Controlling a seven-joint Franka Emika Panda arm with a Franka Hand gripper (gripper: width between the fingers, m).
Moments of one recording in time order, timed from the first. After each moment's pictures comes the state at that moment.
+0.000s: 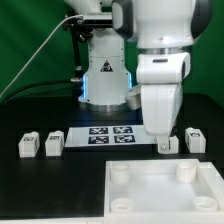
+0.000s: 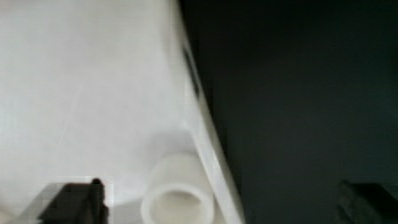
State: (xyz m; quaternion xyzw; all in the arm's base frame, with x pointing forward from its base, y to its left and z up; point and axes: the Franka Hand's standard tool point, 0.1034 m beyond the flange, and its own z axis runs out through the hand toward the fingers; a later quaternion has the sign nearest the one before) arm 0.482 0.112 0.067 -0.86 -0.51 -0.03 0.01
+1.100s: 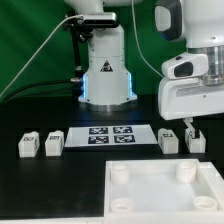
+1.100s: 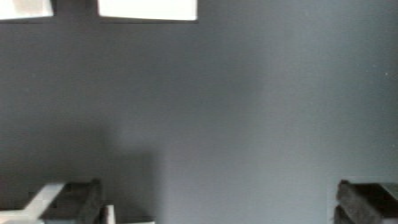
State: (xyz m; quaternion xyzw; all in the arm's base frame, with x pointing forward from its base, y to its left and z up) arm 0.447 0.190 0.054 -1.00 0.00 -0.01 0.05
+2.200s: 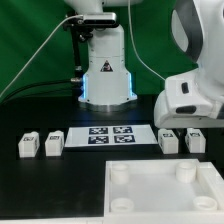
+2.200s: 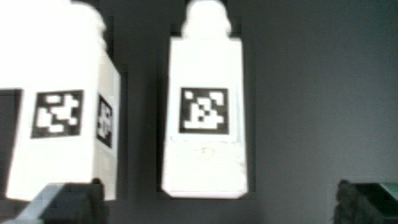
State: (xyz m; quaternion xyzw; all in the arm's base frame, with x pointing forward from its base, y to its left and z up) arm 0.410 0.178 0.035 -0.93 0.02 0.37 0.01
